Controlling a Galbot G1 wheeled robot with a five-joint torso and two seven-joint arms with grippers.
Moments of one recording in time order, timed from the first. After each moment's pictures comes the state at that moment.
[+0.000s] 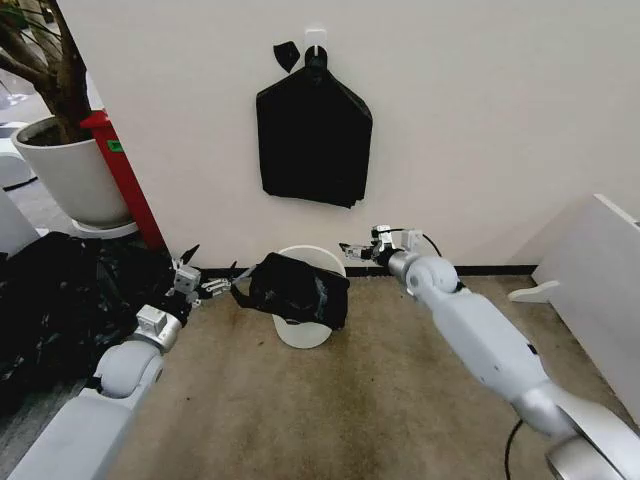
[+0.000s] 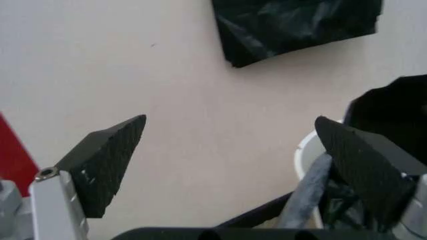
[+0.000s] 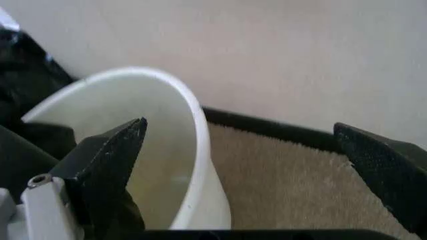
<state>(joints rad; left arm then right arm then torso) 1.13 -0.96 -0.44 -1.67 -0.31 -0.18 0.09 -0.44 1.23 -0.01 1.14 0.70 -0.54 -0.19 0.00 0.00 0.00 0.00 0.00</state>
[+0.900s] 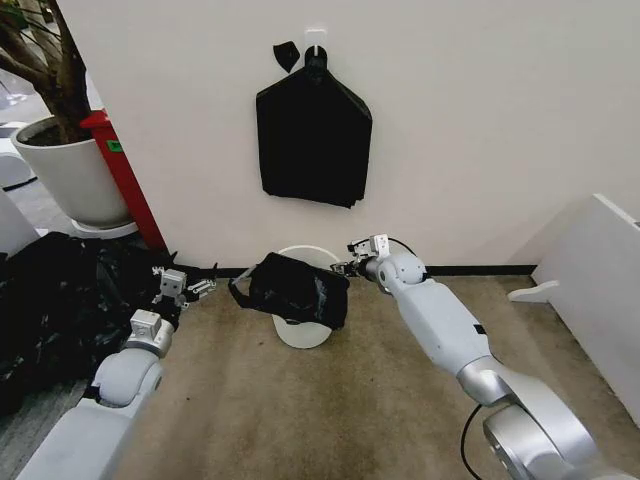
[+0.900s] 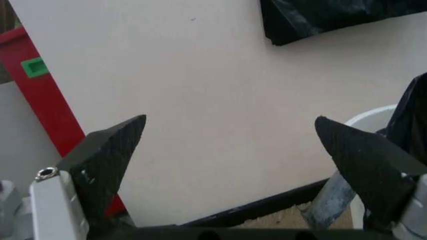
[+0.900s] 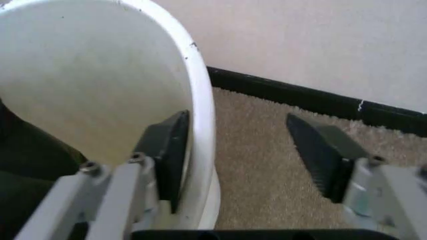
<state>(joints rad) 1.17 -0.98 -0.46 -1.68 -0.28 -0.12 -0.03 -0.39 1.39 0.00 0.98 0.51 -0.63 -0.11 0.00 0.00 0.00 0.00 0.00</state>
